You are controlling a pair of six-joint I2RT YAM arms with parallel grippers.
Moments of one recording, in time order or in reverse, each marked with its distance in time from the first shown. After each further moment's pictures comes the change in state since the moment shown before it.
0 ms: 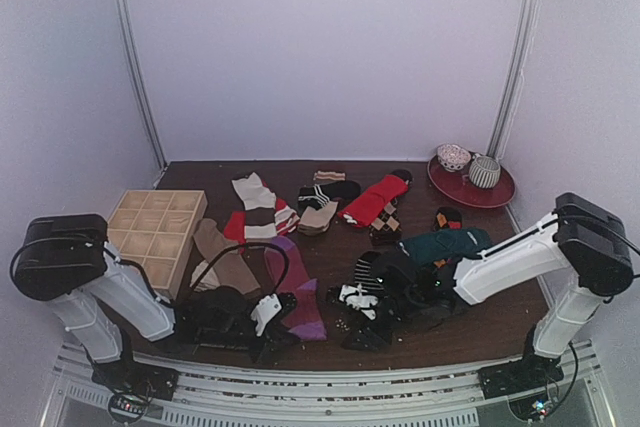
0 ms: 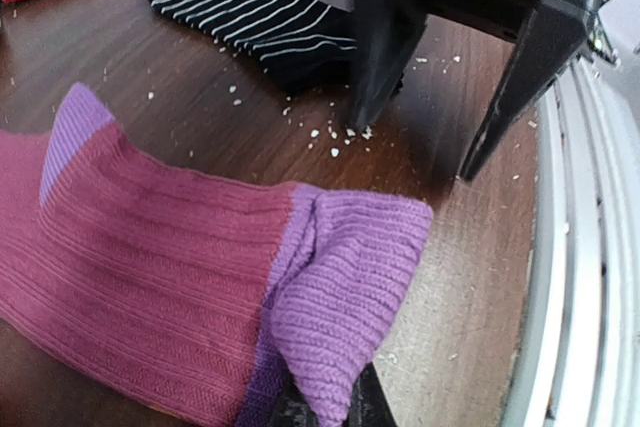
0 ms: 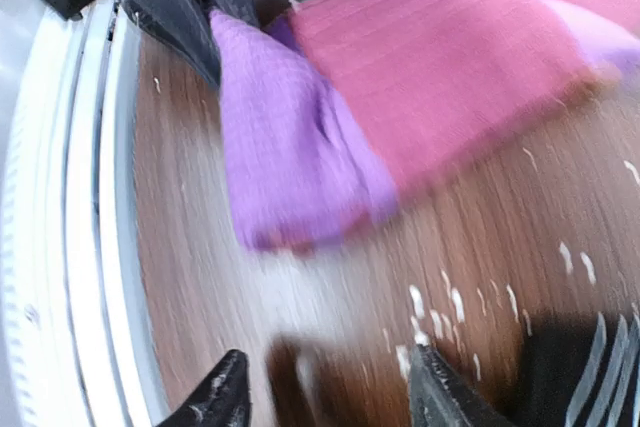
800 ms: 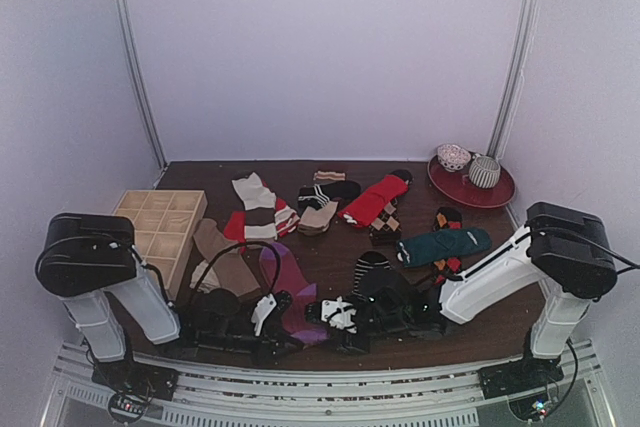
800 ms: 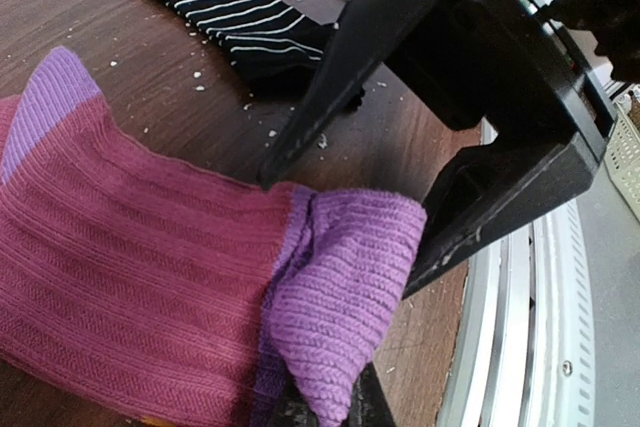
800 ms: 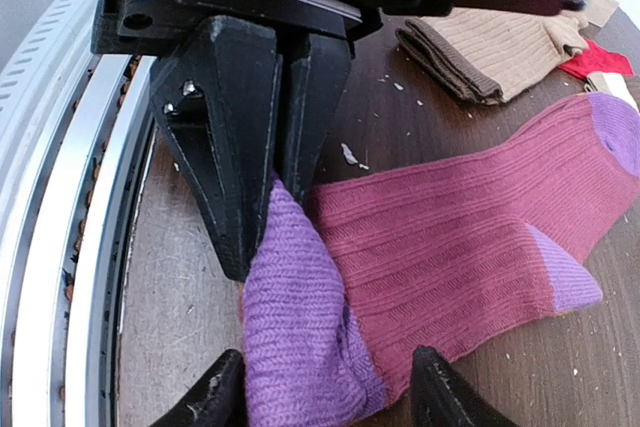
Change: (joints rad) left arm 0.026 0.140 -0.051 0.274 0.156 -0.239; right arm 0.107 0.079 -0.074 0.433 0.171 -0.254
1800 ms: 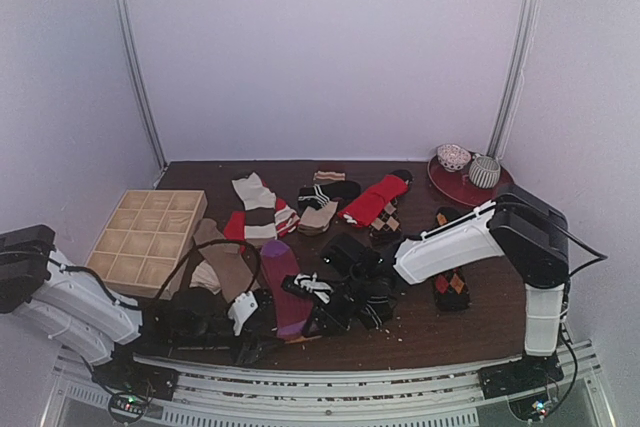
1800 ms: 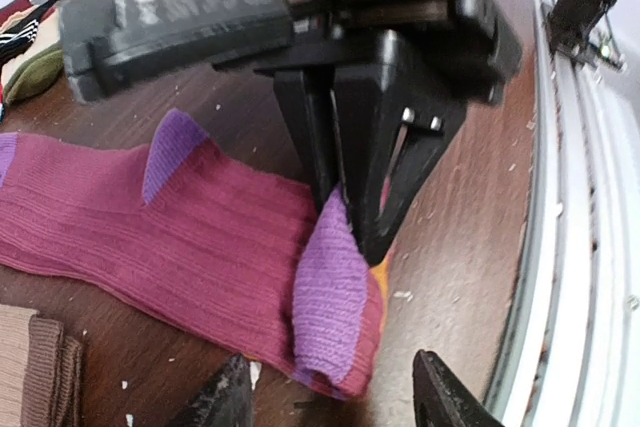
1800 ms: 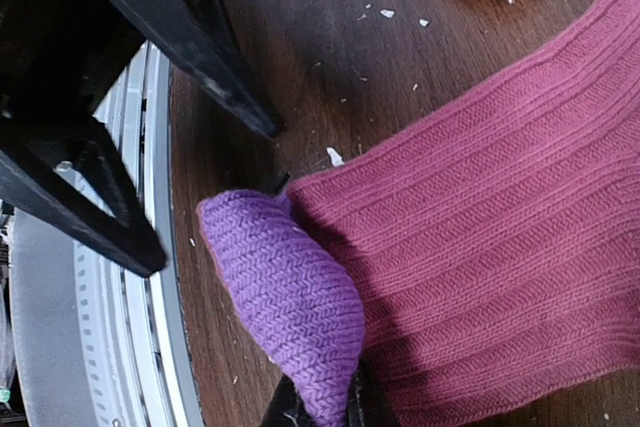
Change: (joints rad) left arm -0.043 -0.452 -0.070 -0.405 -0.270 0.273; right arm -0.126 0.230 0.462 -0.606 -0.381 0.353
